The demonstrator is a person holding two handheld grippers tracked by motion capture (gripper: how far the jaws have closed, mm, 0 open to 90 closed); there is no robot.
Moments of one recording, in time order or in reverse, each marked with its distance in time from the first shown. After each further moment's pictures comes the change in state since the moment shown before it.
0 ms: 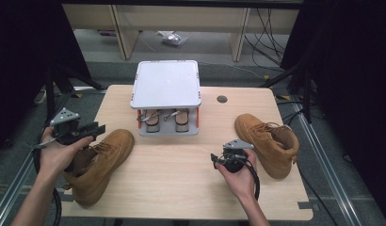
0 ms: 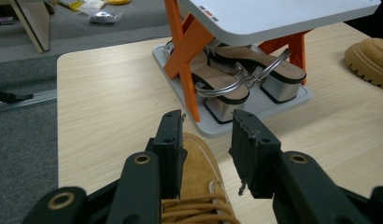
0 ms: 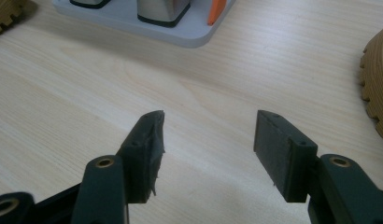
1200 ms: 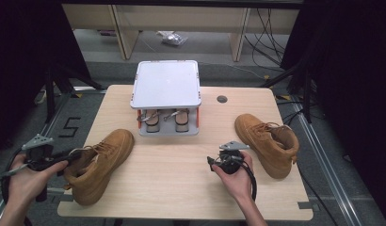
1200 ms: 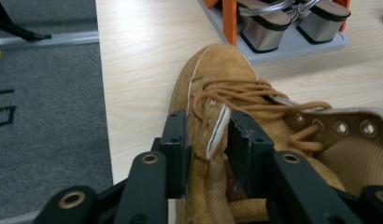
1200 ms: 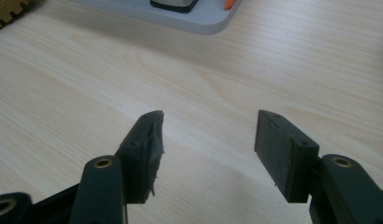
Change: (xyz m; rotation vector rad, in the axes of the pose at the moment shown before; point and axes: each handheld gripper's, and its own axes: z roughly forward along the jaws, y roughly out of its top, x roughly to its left) left arm 0.034 -0.063 -0.046 0.134 0.053 -0.107; right arm 0.007 -0.004 0.007 0.045 0.016 0.009
